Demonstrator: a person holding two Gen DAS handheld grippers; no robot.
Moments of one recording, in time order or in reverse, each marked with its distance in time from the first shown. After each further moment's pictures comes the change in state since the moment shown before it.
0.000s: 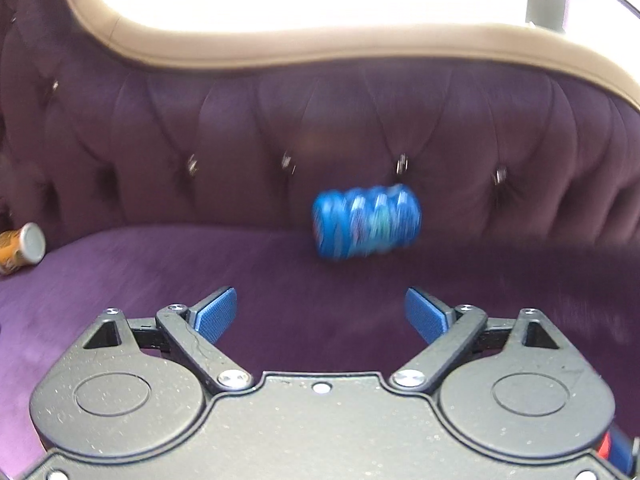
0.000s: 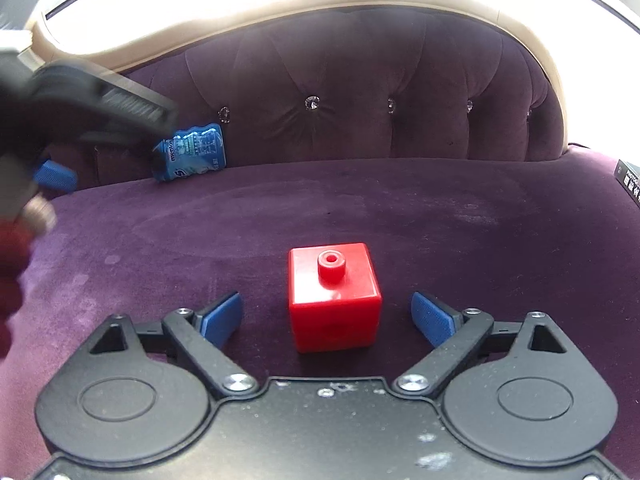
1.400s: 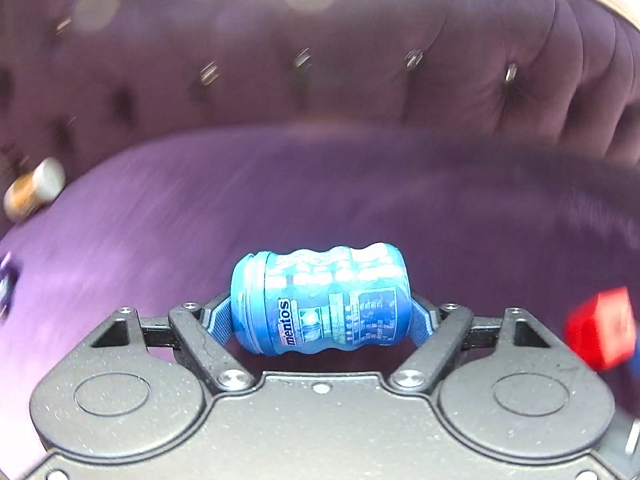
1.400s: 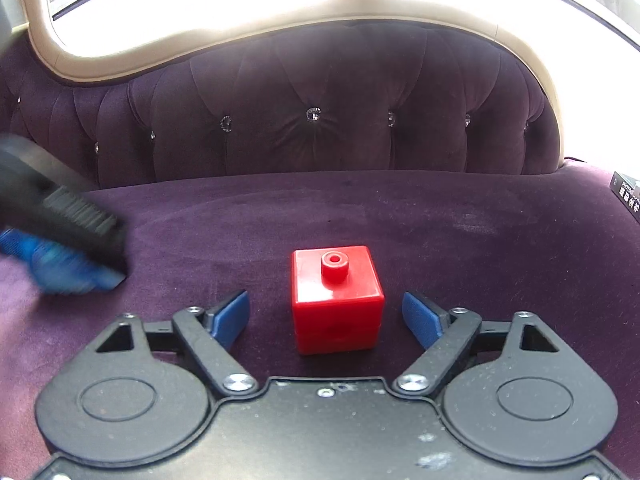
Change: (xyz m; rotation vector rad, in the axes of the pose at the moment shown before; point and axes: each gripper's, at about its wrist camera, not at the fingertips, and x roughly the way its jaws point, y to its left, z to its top) left arm -0.029 0.026 -0.045 0.051 0.261 0.048; right arm -0.013 0.007 -0.011 -0.019 -0.049 -0.010
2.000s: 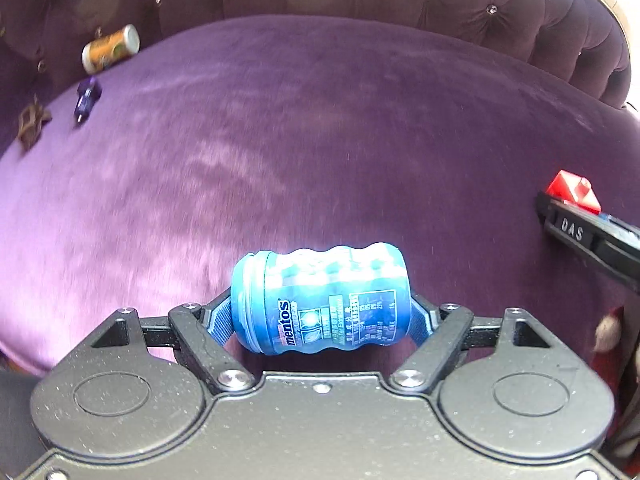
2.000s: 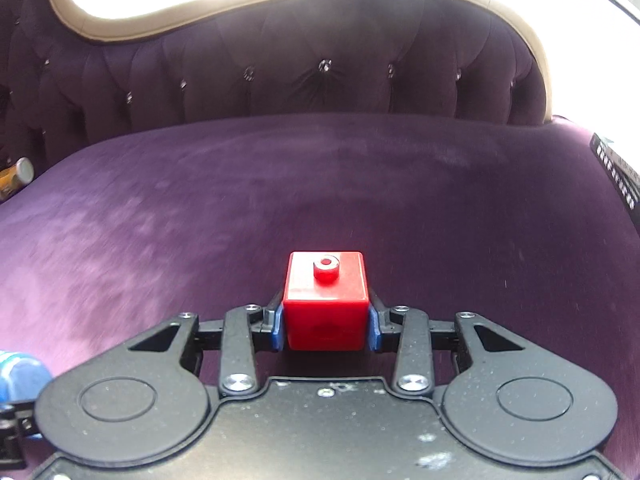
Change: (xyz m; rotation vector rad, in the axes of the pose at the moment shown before) left arm -0.086 0.048 -0.123 -0.084 0.126 -0.071; right arm -0.079 0.008 -0.015 -0.003 0.209 0.023
